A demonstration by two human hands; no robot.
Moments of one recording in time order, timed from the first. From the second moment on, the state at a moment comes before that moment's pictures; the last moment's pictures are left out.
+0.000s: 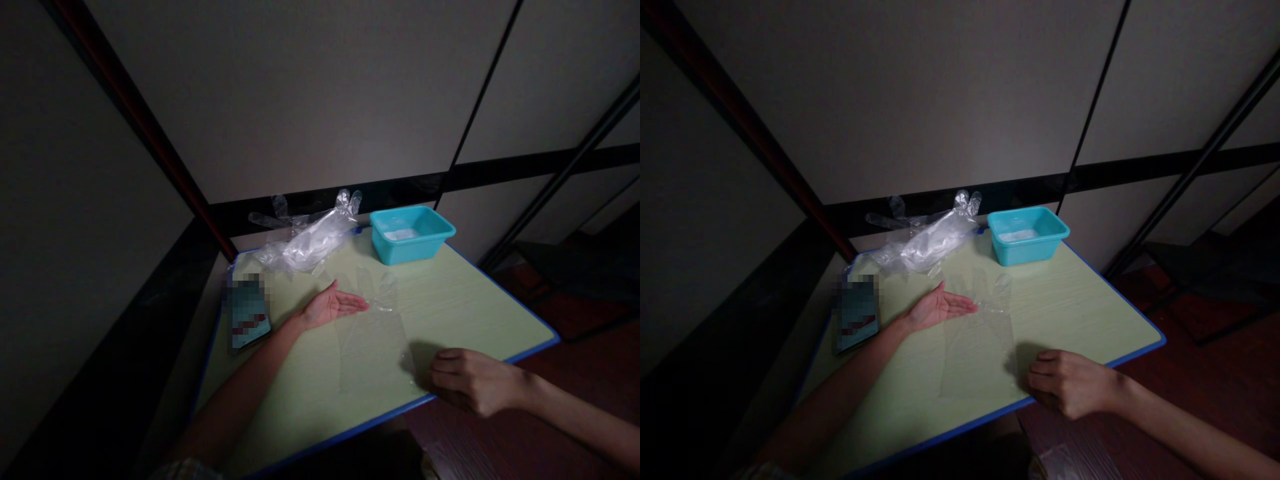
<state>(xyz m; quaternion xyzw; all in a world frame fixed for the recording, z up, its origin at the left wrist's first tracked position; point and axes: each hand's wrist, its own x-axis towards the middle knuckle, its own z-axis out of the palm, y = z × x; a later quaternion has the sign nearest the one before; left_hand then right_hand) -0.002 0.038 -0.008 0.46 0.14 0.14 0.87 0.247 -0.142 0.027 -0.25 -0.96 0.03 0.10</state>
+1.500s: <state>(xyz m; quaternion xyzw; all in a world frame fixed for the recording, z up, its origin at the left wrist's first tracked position) -0.003 0.040 -0.010 0.47 0.16 0.12 0.86 0.241 -0.097 0.036 -0.33 -0.83 0.32 0.30</state>
